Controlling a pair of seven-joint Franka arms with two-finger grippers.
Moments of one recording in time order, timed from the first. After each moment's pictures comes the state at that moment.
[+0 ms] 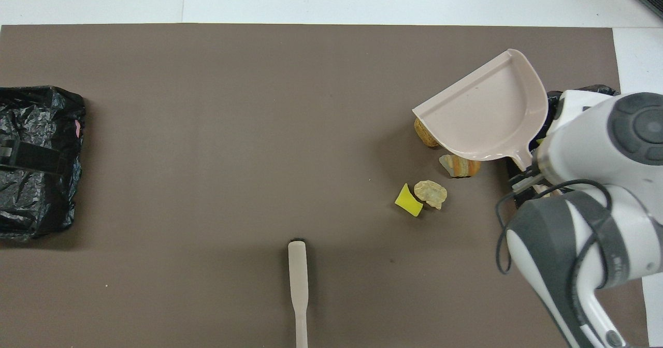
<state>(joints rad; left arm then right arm) -0.08 -0.05 -0.03 -1.45 0.01 1.39 0.05 0.03 -0.06 0.16 -1.95 -0.23 1.83 -0.20</state>
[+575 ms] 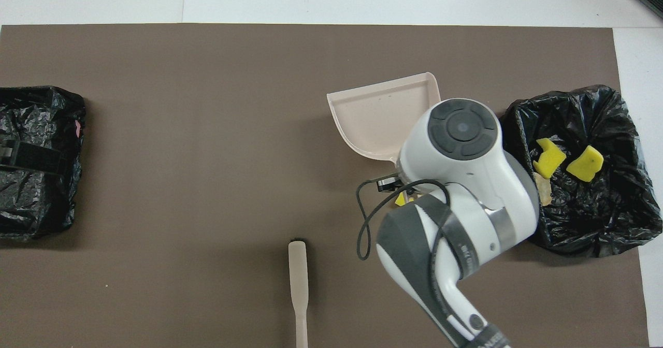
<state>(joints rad) -0.08 -0.05 -0.03 -1.45 0.01 1.39 0.05 0.33 0.17 0.16 -1.79 -0.05 1.87 0.35</state>
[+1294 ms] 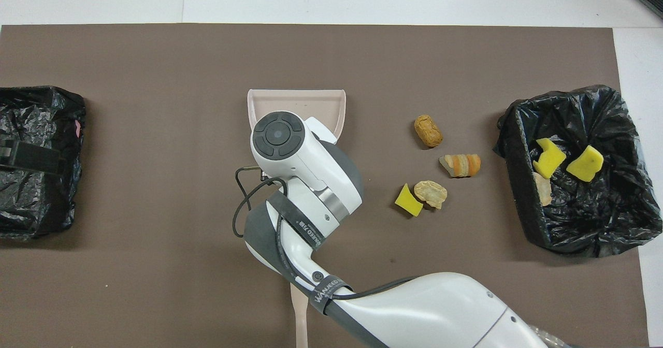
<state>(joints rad) -0.08 -0.05 -0.03 -1.45 0.01 1.39 0.05 0.58 0.66 0.16 -1.32 -0.05 1.92 0.73</state>
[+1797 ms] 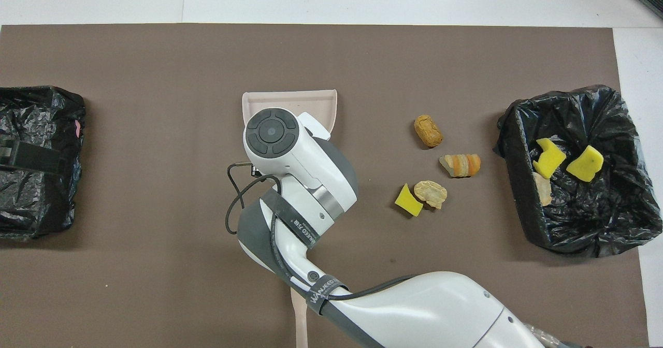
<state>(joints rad) -0.08 -0.05 -0.03 -1.45 0.01 1.39 0.05 0.59 0.64 0.15 -1.29 -0.05 1.92 0.73</state>
